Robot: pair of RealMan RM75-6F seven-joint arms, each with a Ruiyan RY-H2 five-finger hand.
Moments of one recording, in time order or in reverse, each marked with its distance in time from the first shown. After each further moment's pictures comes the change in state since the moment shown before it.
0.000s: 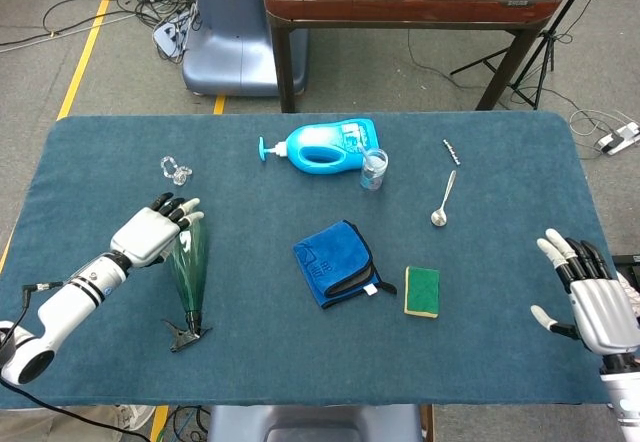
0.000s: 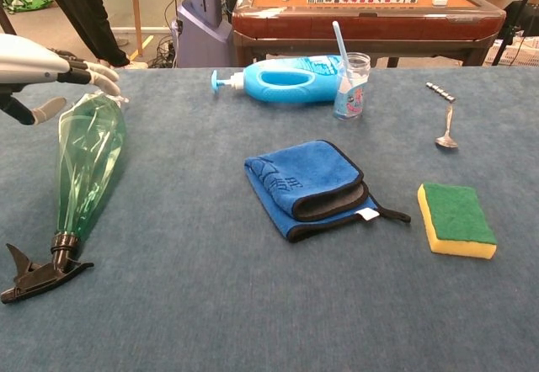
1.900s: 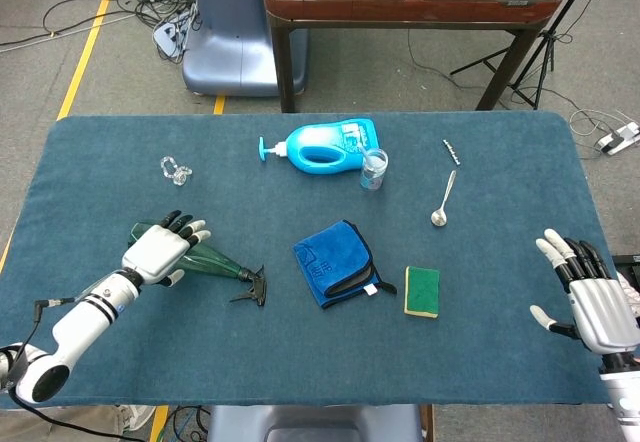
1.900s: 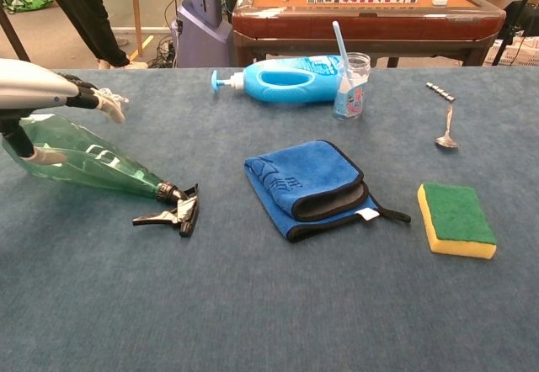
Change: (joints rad) left arm 0.015 -0.010 0.006 -0.167 -0.177 0.025 0.221; right arm 0.006 -0.004 0.000 0.013 -0.003 -0.009 0.016
